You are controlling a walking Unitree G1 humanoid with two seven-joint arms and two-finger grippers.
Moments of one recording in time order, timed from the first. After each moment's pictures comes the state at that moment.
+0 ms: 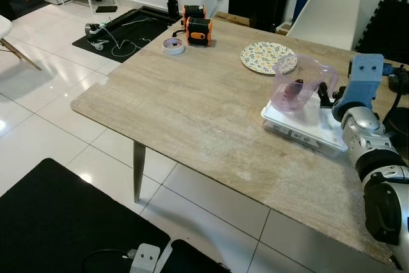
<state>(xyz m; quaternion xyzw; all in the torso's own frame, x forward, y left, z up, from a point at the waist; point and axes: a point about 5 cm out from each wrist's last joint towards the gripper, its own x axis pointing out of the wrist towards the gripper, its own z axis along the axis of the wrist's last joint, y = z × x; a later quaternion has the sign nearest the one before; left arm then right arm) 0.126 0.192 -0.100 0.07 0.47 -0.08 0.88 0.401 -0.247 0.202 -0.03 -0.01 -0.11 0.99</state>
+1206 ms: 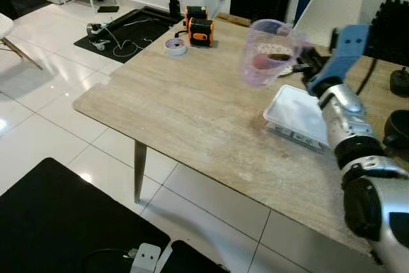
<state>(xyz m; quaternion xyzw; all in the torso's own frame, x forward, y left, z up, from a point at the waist) 0.126 0.193 -0.101 0.08 0.48 -0.07 0.87 0.403 -0.152 0.236 0.01 -0.16 0.18 0.97</state>
